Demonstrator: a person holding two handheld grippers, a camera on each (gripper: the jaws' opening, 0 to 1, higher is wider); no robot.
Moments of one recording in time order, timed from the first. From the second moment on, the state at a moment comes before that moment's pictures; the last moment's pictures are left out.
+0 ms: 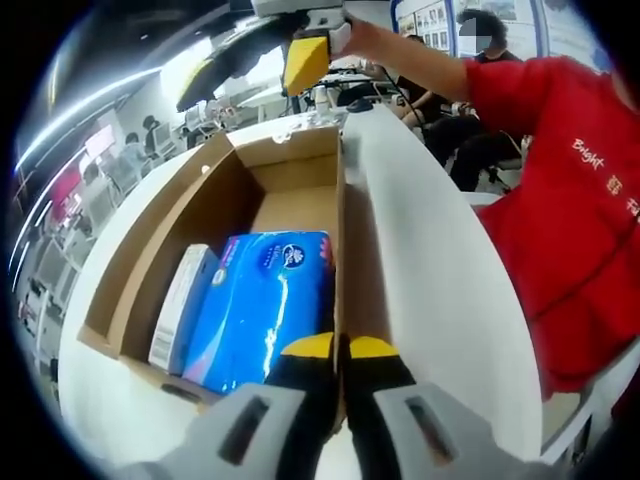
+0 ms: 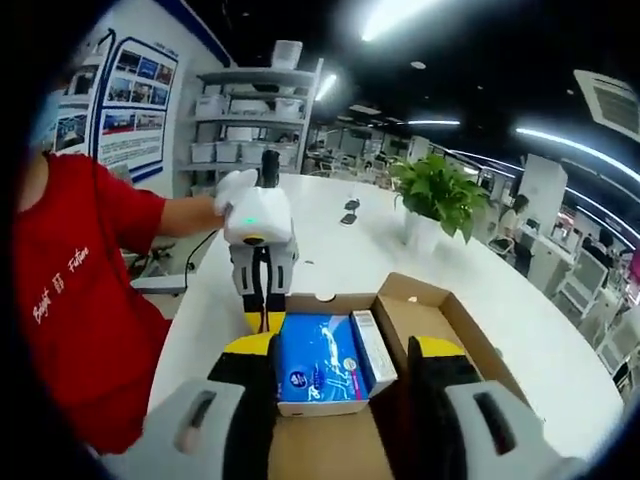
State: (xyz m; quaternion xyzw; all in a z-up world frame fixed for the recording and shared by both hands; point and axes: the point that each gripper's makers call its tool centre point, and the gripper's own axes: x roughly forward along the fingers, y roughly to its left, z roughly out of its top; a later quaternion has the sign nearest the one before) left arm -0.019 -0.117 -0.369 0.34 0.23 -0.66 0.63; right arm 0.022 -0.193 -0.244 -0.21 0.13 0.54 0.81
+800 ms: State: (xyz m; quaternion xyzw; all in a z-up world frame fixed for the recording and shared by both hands) left arm -0.026 -0.114 -0.370 0.34 0.23 -0.66 0.63; right arm 0.032 -0.160 -0.321 -0.23 0.21 0.56 0.77
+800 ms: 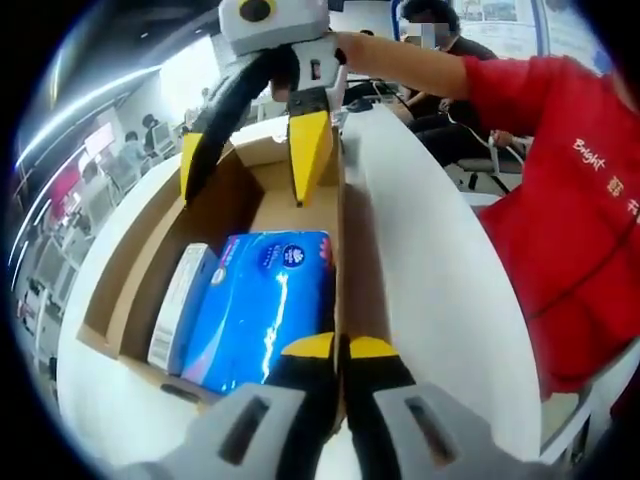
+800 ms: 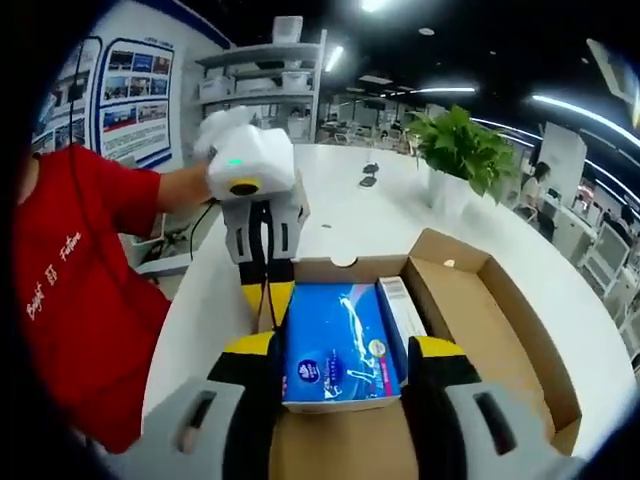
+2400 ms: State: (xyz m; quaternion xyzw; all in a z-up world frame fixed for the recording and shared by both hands) left arm -0.025 -0.114 -0.372 0.34 0.24 -0.66 0.63; right arm 0.034 -0.136 -0.403 -0.44 0.43 0.51 0.60
